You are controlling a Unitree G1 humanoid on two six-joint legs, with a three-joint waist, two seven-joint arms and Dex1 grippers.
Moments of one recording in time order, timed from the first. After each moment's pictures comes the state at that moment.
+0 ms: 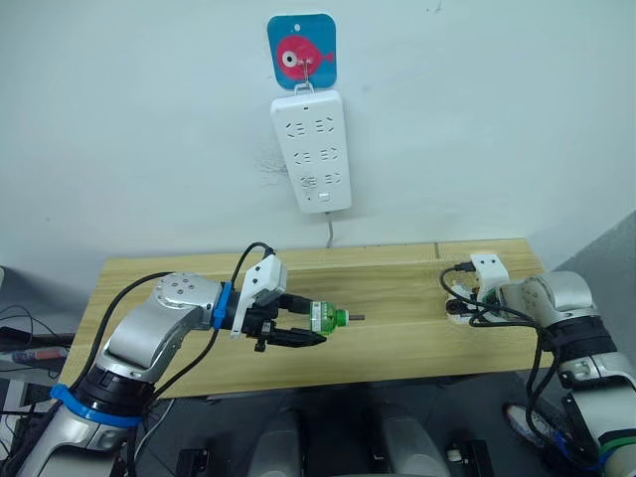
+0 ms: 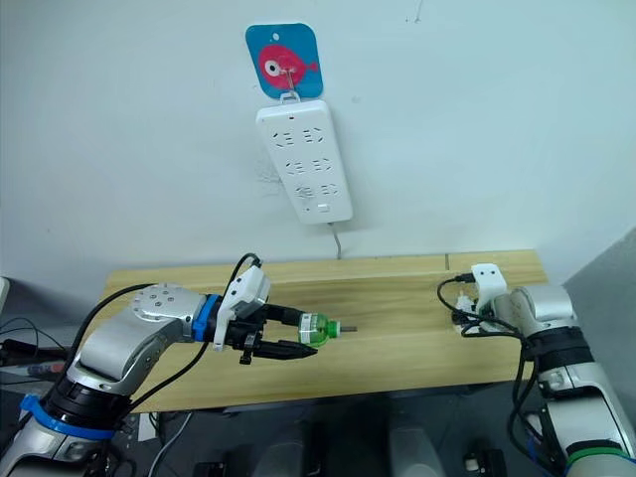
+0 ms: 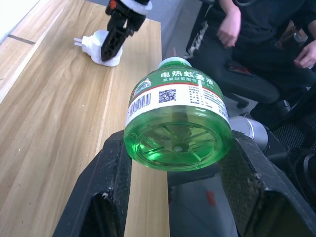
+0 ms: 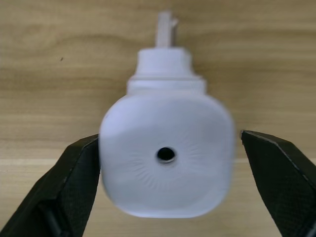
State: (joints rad) left arm -0.33 0.74 -0.20 -0.20 -0.47 0.51 -1.26; right arm -0.56 -0.63 0.07 0.24 0.53 1.25 0.08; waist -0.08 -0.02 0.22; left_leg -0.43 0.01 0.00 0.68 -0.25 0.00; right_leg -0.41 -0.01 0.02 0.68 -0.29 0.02
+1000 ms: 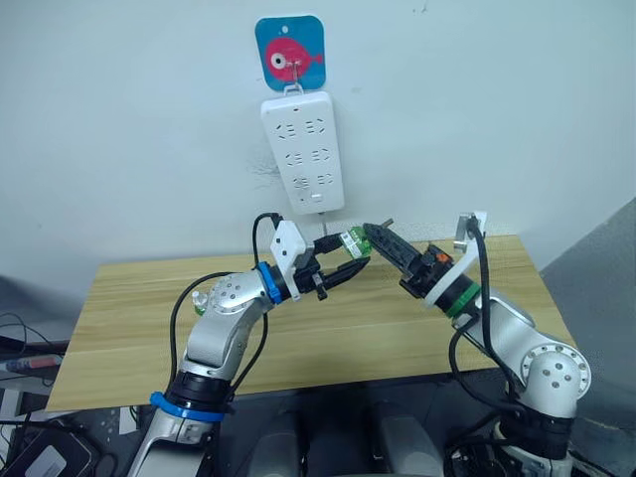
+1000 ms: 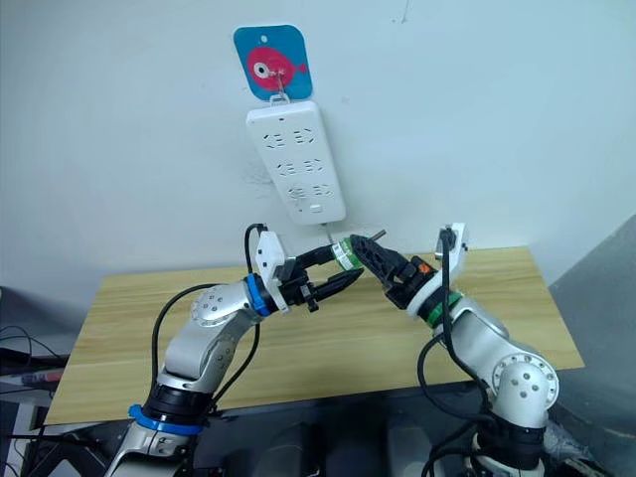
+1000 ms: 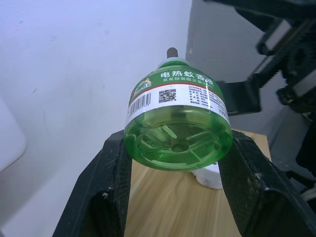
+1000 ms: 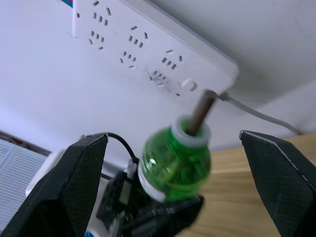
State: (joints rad) left arm -0.36 0.29 -0.13 -0.09 -0.34 0.17 -0.84; right arm -0.29 -0.03 -0.23 -0.51 1.31 1.00 -0.15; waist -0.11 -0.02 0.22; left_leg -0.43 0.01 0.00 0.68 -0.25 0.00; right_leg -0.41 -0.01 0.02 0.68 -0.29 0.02
